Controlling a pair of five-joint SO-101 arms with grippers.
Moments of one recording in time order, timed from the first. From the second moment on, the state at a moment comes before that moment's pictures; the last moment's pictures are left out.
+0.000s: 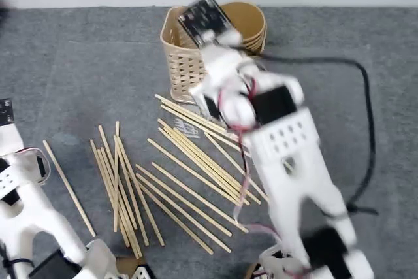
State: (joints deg) left arm -47.0 -20.0 46.9 51.5 -17.4; right arm -30.0 -6.2 -19.1 81.1 13.3
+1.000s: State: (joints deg) left arm -47.0 -20.0 48.2 51.5 -17.4; right arm -27.5 48.1 -81.0 94.4 25.1
